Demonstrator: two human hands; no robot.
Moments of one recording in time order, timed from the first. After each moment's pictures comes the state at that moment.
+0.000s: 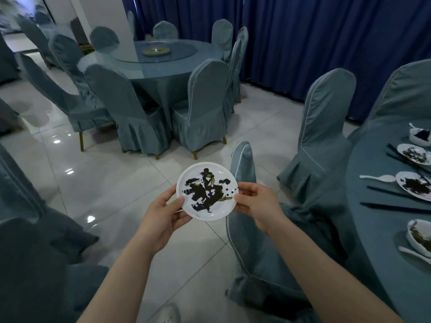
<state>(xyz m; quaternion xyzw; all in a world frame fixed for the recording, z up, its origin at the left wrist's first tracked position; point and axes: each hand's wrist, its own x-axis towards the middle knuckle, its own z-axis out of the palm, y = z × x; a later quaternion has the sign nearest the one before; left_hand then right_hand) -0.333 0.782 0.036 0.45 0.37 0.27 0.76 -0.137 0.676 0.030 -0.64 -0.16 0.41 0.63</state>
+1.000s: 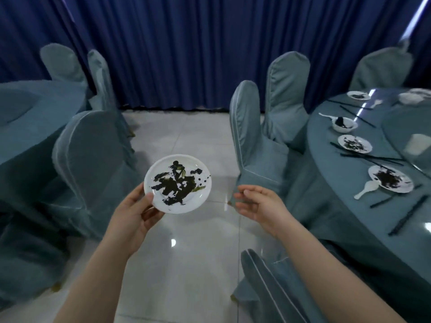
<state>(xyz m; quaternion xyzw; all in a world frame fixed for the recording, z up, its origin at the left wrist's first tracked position) 0.052 1.230 0.046 0.55 0.22 0.09 0.80 0.153 0.955 0.022 -0.61 0.05 0.23 0.76</state>
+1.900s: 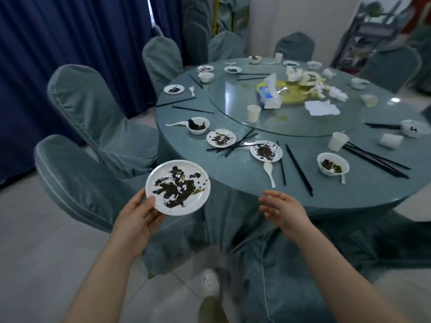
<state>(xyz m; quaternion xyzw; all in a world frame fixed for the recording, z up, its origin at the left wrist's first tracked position) 0.530 1.087 0.025 0.59 -0.04 -0.34 0.73 0.311 0.846 -0.015 -0.46 0.46 -0.23 0.72</state>
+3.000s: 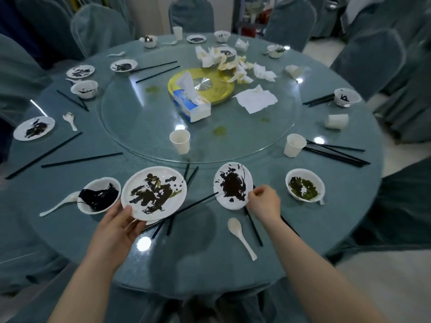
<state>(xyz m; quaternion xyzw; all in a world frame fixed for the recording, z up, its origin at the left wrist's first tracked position) 0.713 0.708 -0.033 0.59 -0.09 -0.51 0.62 0.420 0.566 -0.082 -0.50 0.74 -0.26 0.37</state>
